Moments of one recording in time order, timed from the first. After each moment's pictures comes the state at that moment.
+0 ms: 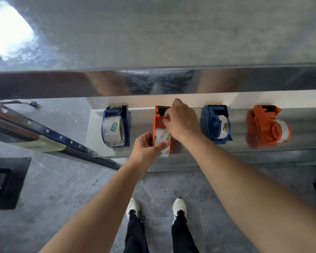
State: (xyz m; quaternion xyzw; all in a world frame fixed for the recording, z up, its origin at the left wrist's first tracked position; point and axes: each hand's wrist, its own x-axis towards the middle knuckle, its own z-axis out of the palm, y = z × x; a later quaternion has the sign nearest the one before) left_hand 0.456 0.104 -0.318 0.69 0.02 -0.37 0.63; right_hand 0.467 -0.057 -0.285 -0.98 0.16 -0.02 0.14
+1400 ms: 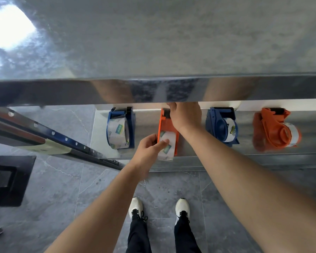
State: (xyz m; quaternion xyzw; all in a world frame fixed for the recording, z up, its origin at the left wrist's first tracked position) left_hand 0.466 0.110 -0.319 0.67 0.01 -0.40 0.63; right_hand 0.494 -0.057 -0.295 -0.92 0.27 -0.13 0.25
